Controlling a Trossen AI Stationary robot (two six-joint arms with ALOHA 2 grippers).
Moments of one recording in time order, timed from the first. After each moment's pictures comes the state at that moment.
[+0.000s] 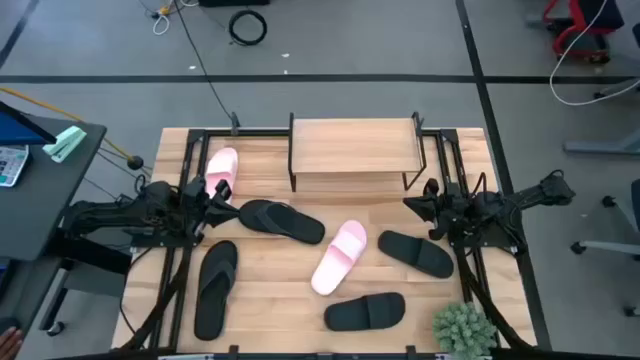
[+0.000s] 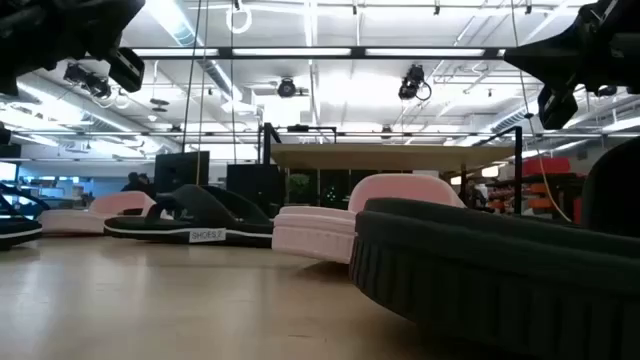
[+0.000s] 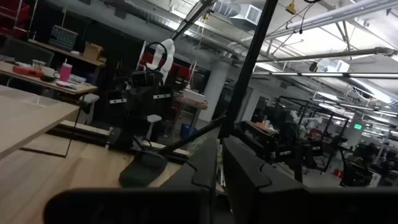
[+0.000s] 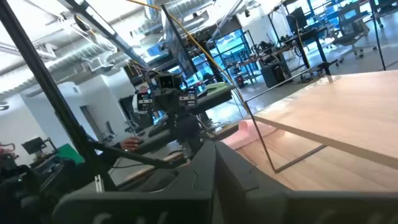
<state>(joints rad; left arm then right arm) 0.06 0.12 0.07 0.35 0.23 -0.43 0.30 0.12 0.01 0.31 0.49 0.38</state>
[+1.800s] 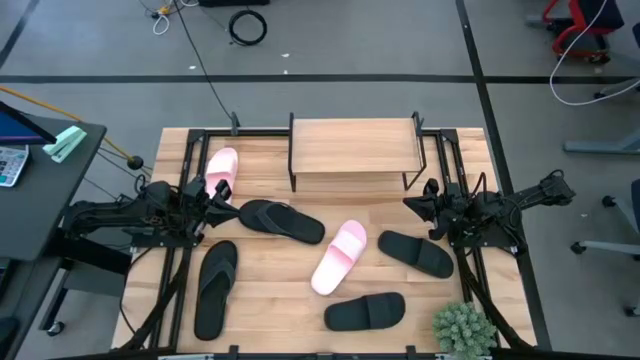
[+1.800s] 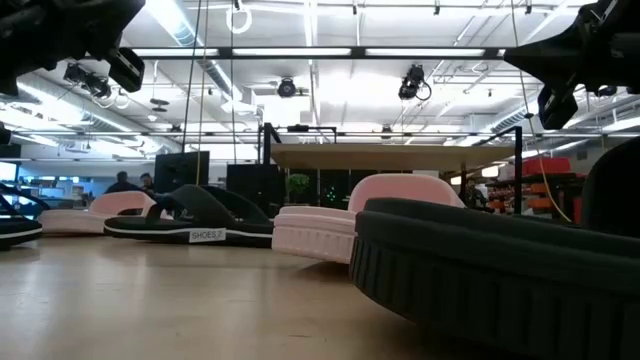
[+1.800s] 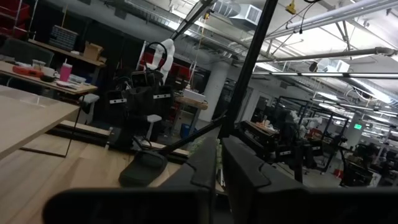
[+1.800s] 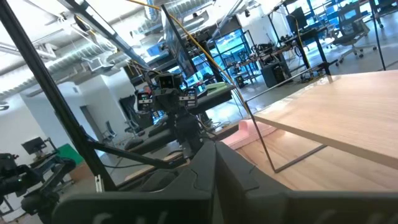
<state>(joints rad) 0.06 0.12 0.07 0.35 0.23 -0.43 0.30 0.12 0.01 0.31 0.49 0.38</state>
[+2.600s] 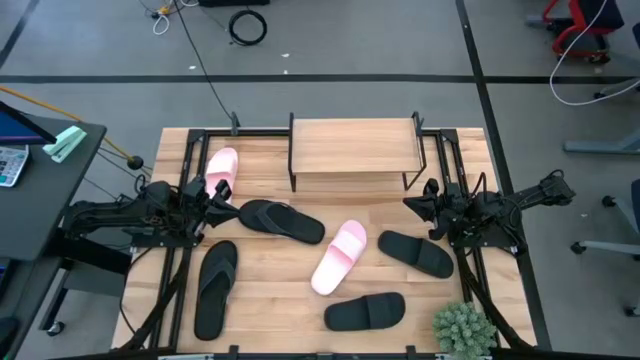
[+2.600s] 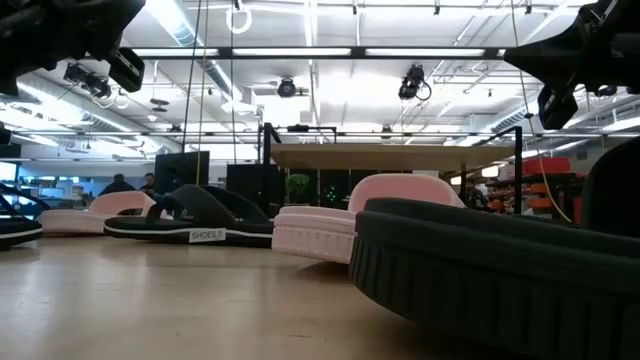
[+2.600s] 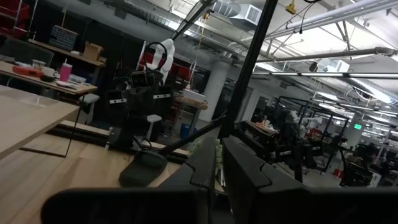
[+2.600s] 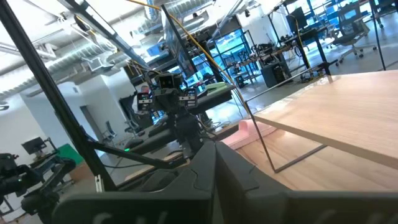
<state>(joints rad) 0.06 0.12 0.07 0.35 0.23 -0.43 0.30 0.12 0.01 0.31 0.49 0.38</state>
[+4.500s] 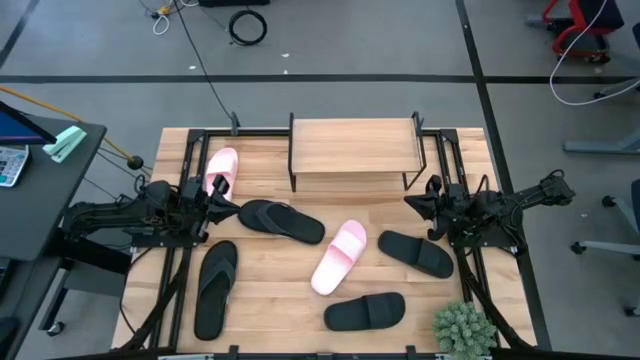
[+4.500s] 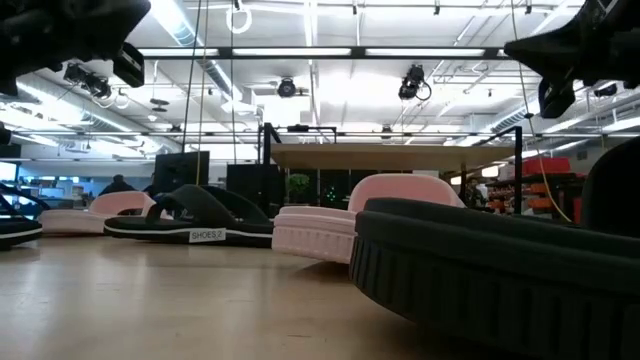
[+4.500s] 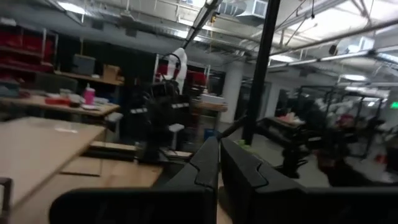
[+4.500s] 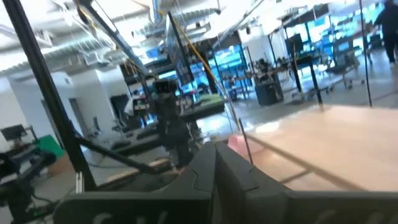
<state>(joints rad) 0.08 0.12 0.07 0.36 0.19 -0.28 0.30 0.12 0.02 0.35 0.50 0.22</state>
